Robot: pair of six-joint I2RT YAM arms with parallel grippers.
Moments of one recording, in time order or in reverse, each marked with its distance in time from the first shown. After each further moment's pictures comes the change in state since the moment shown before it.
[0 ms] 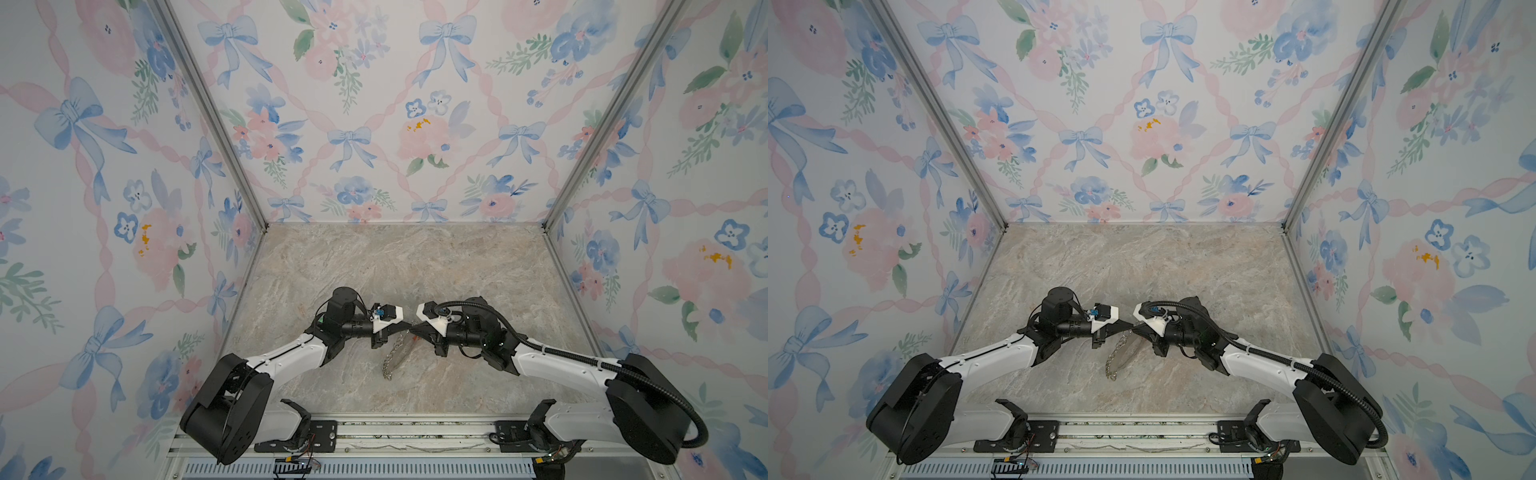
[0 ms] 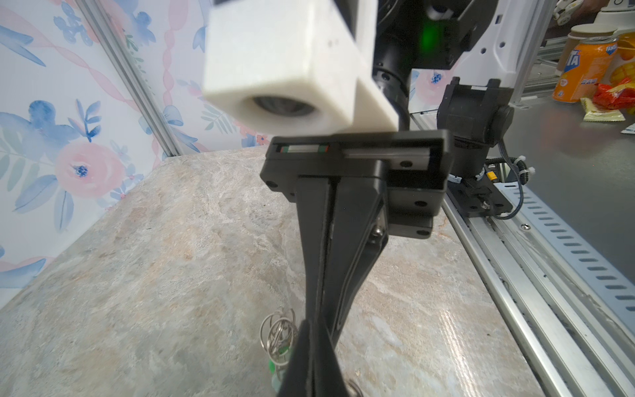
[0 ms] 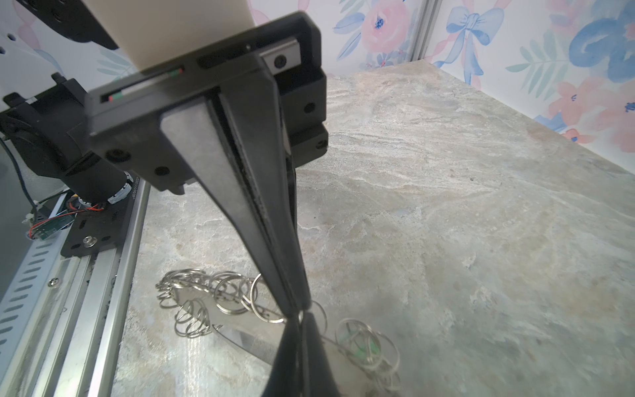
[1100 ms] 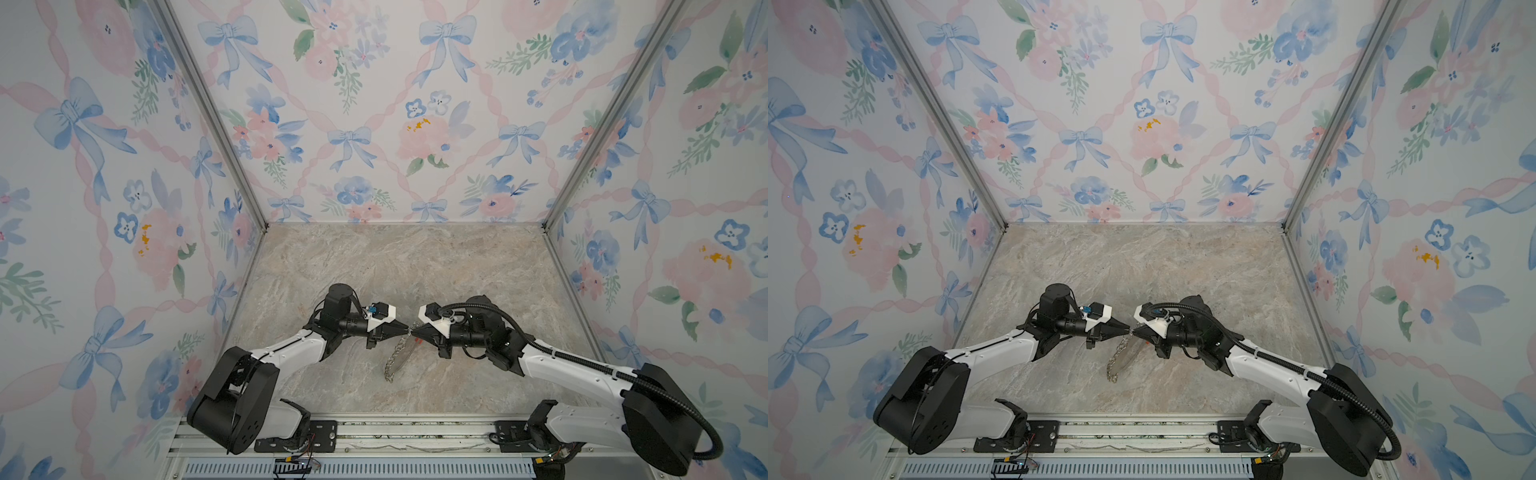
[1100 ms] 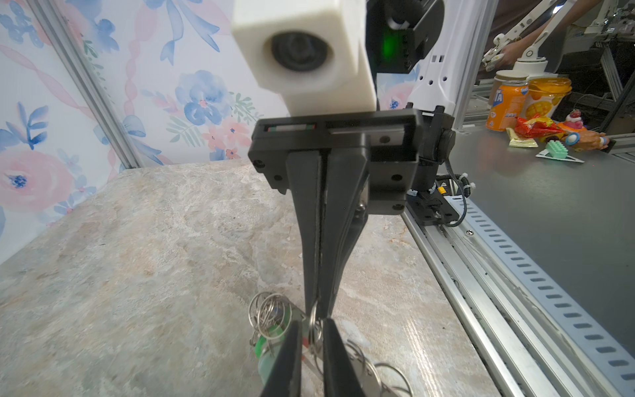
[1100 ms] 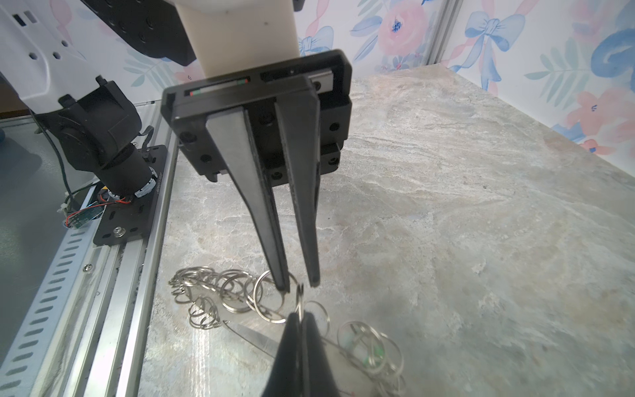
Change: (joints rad) left arm 0.063 0.056 0.013 -0.011 0.209 0.003; right arm 0.001 -0.068 0.026 -0.117 -0.049 -0.029
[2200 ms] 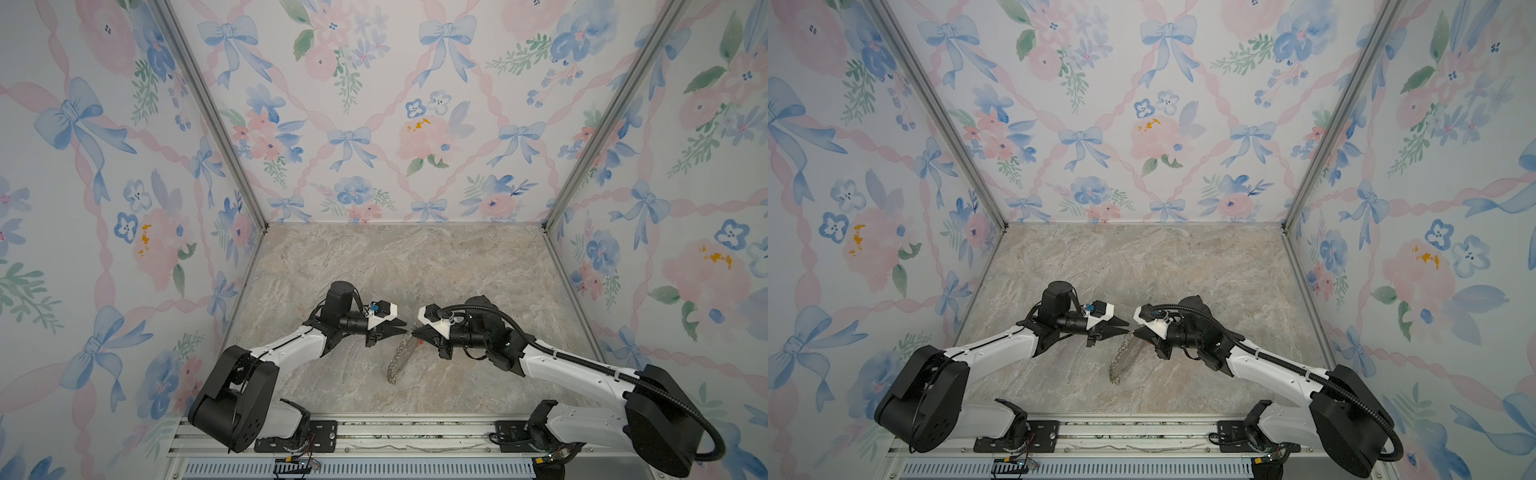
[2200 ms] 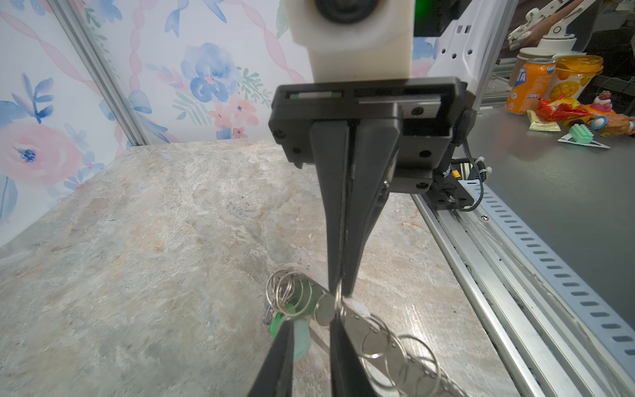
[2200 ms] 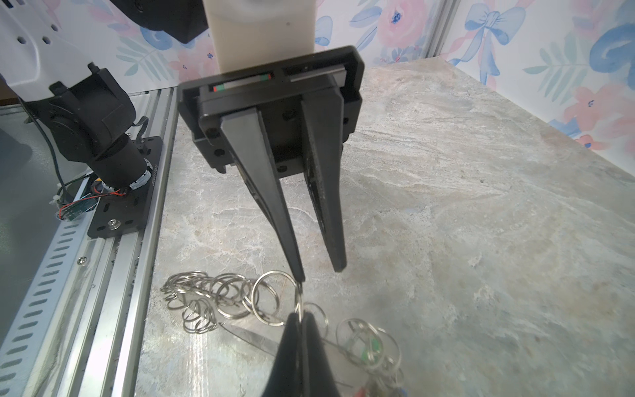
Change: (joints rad) left arm 0.008 0.004 0.040 -0.135 -0.050 0.080; right arm 0.007 -0.010 0.006 -0.036 0.027 -0.020
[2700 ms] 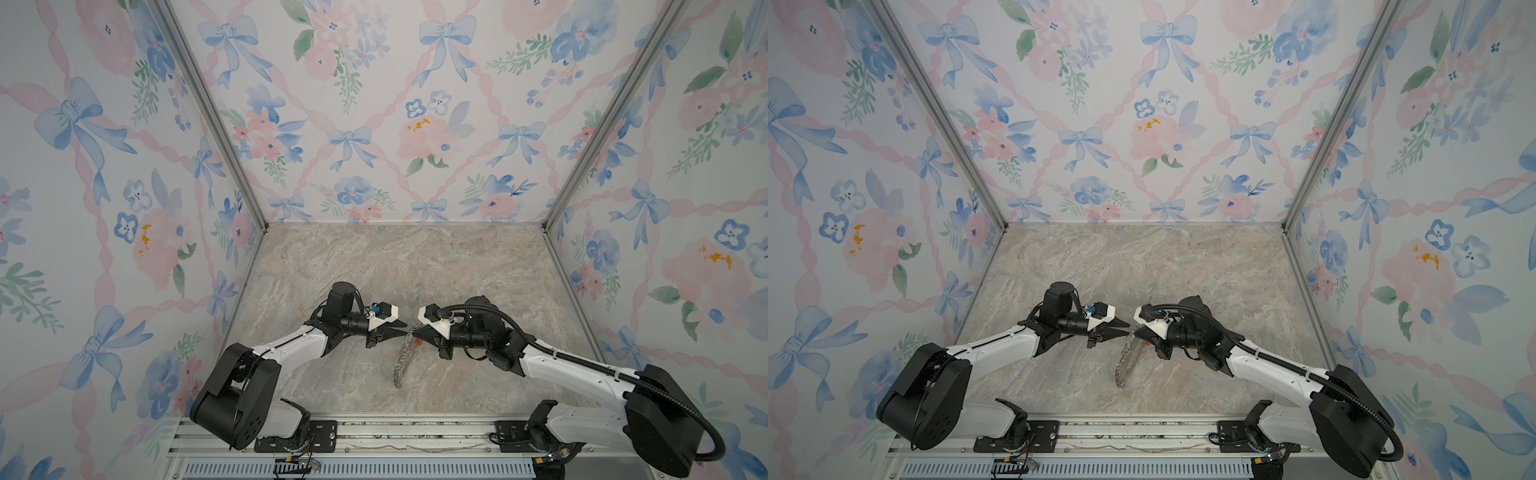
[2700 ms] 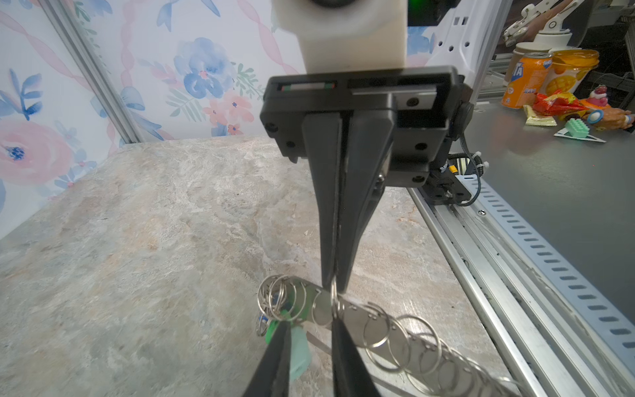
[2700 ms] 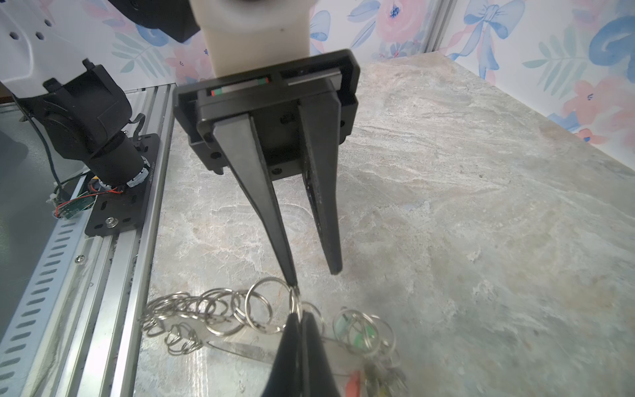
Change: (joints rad) left arm -0.011 0.014 0.000 -0.010 0.001 0.018; right arm 0.000 0.000 0.000 -0.007 0.011 0.003
